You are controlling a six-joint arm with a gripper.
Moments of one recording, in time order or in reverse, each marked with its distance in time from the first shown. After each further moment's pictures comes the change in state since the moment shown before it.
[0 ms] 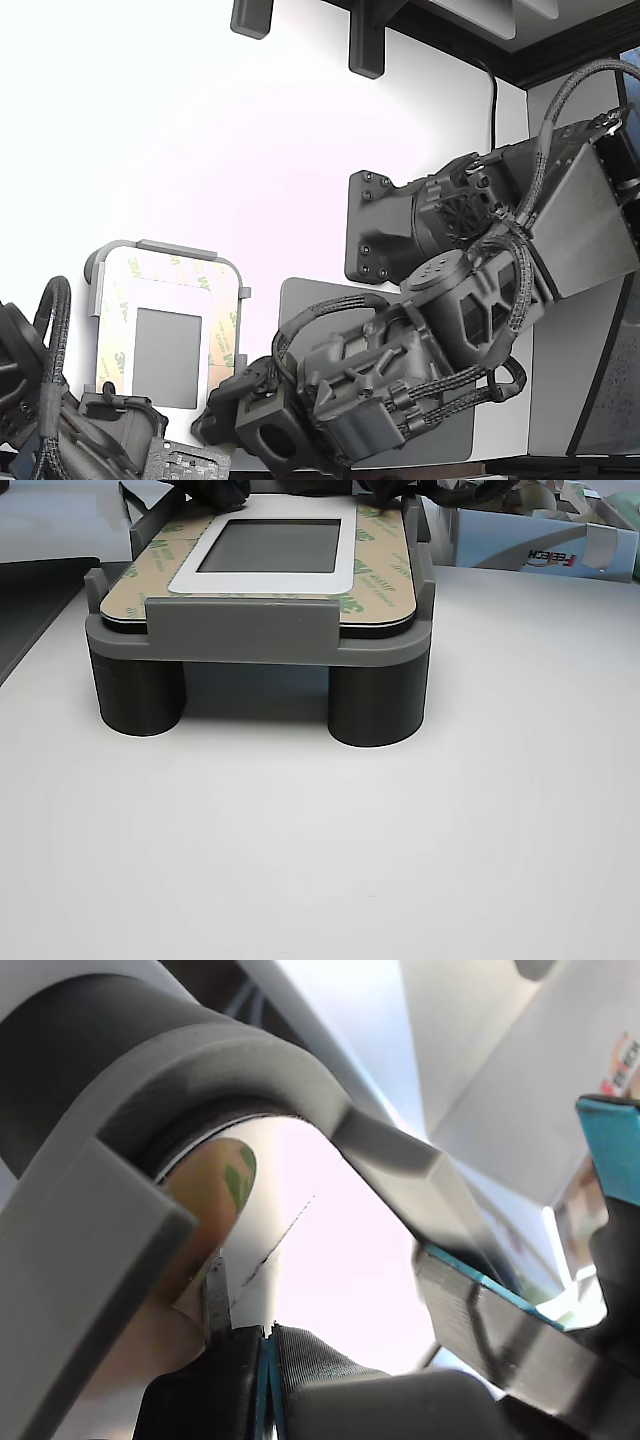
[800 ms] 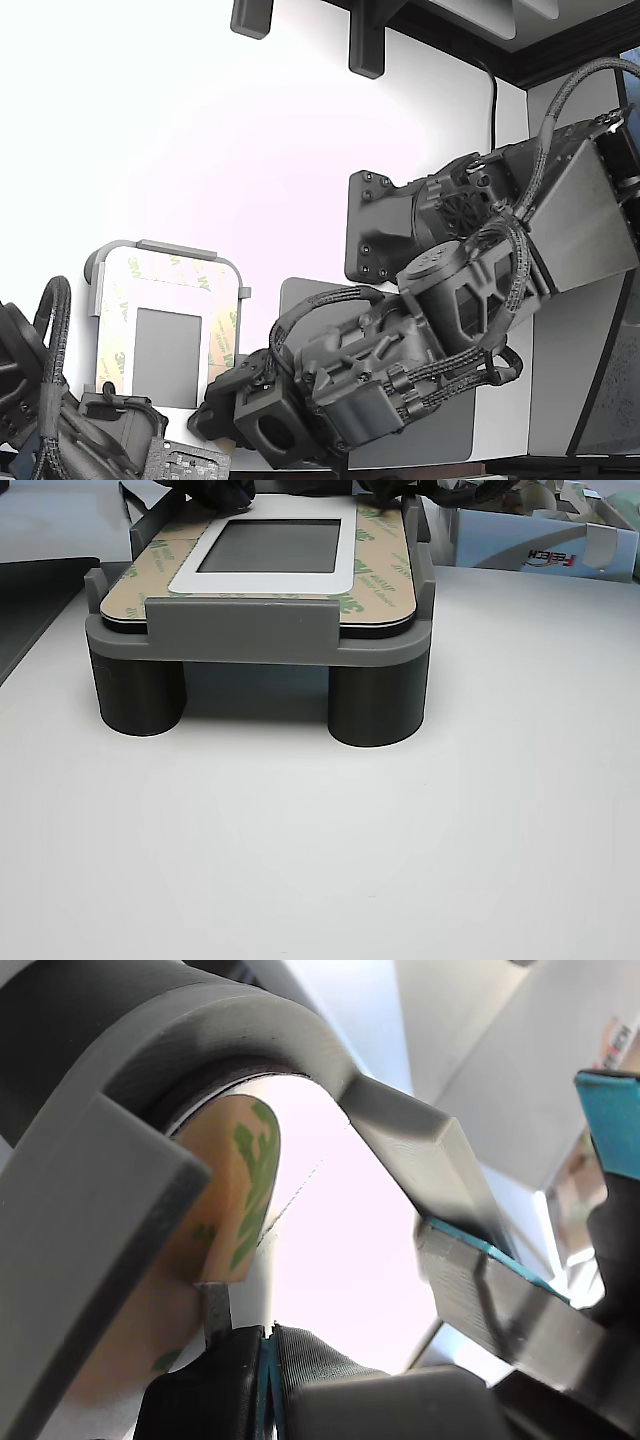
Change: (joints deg) arm -1.7 0.9 2.9 -3.4 -1.5 -1.5
